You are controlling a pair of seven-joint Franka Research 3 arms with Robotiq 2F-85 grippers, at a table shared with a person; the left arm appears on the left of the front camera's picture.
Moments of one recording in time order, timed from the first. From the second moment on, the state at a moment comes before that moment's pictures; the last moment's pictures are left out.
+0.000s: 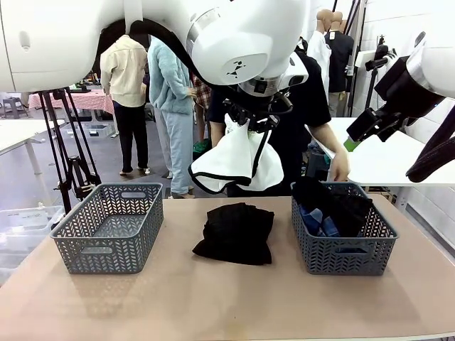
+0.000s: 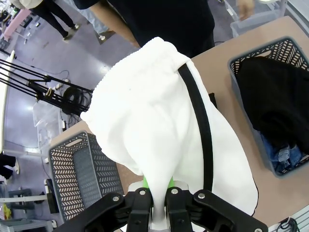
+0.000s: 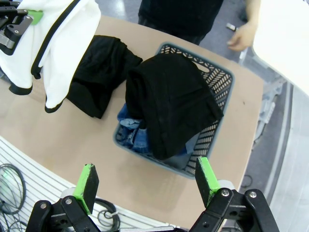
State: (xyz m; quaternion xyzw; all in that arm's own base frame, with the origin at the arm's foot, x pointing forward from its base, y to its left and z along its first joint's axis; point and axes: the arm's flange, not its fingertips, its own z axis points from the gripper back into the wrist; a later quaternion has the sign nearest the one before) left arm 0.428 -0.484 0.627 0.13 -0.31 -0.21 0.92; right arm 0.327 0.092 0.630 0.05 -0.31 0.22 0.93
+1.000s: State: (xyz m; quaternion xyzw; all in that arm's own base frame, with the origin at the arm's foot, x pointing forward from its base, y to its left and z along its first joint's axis) left arm 0.428 -0.484 0.627 0.13 -0.31 -0.21 0.92; right arm 0.327 0.092 0.630 0.05 -0.31 0.22 0.93
